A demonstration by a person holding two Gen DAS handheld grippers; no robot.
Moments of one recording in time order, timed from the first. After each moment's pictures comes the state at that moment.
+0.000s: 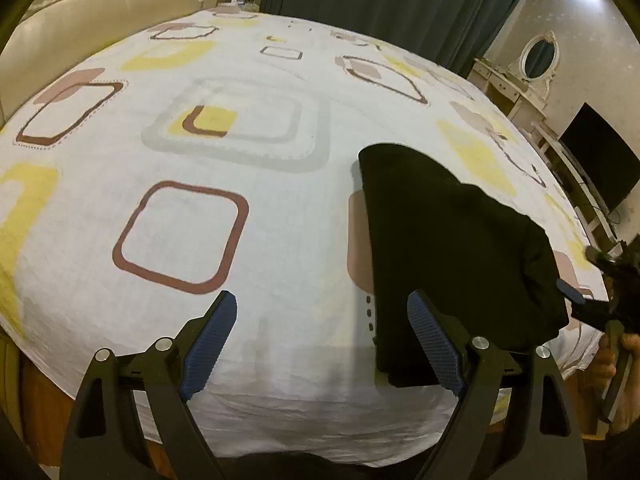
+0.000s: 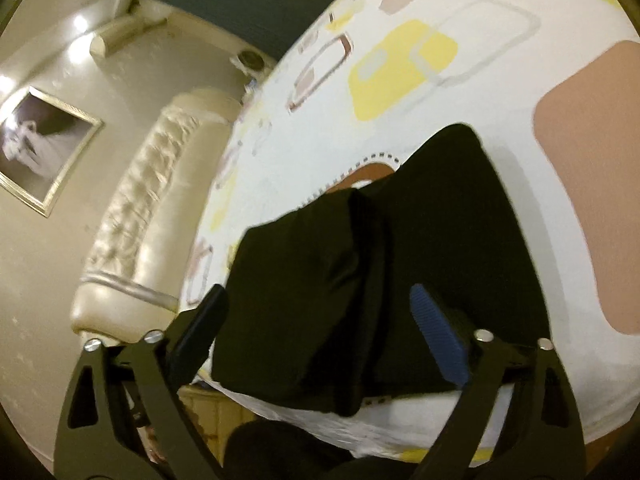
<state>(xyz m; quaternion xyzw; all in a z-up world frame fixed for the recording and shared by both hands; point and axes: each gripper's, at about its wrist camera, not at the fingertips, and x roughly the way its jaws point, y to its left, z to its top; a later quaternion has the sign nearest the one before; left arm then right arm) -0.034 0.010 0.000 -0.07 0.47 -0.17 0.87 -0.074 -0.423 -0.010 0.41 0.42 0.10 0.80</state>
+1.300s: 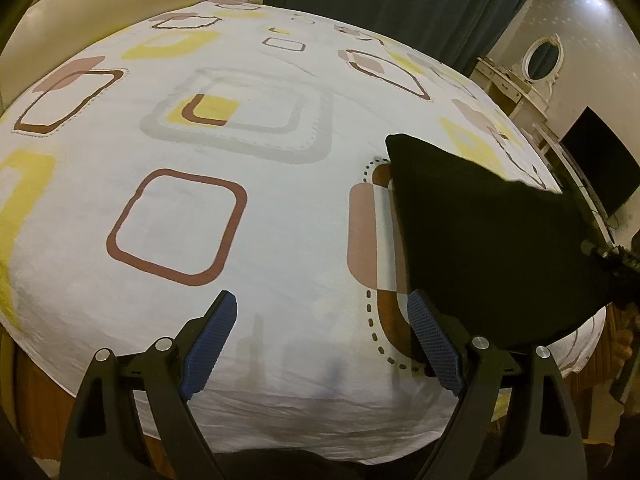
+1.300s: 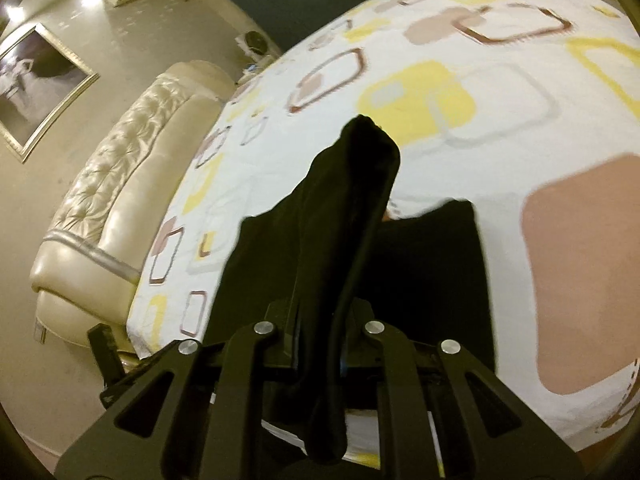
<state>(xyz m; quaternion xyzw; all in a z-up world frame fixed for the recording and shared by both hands) -0.032 0.012 -0.005 -0.08 0.48 -0.17 0.86 -0.077 -0.436 0.025 0.32 0.43 0.08 0.84</state>
